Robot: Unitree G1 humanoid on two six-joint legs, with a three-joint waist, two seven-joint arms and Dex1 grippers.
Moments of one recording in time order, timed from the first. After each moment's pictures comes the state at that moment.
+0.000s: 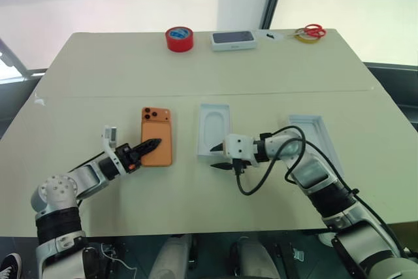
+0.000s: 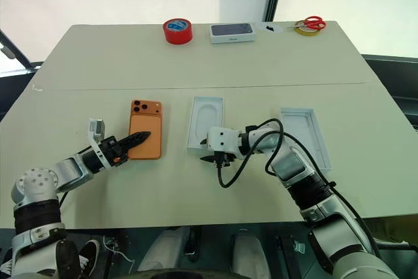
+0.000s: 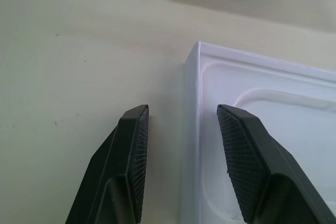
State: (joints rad) left arm -0.32 0.40 0.53 0.18 -1.00 1.27 -0.59; right arm -0.53 -0.49 0.39 0.08 -0.06 0.11 1.10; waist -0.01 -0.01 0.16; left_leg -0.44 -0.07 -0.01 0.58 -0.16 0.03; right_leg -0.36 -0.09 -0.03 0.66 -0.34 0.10
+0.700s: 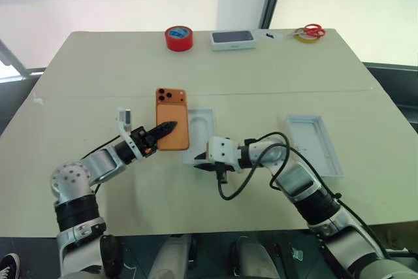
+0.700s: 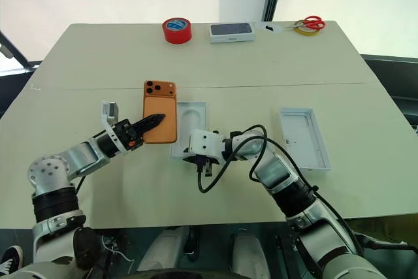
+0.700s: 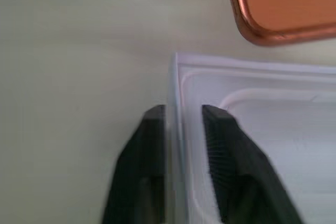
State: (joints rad) left arm -0.43 0.27 0.54 0.06 -1.20 1.30 -0.33; right arm -0.52 -0.36 0.45 -0.01 -0.06 0.29 1.02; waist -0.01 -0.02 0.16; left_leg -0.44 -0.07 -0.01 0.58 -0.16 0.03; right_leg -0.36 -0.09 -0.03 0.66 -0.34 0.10
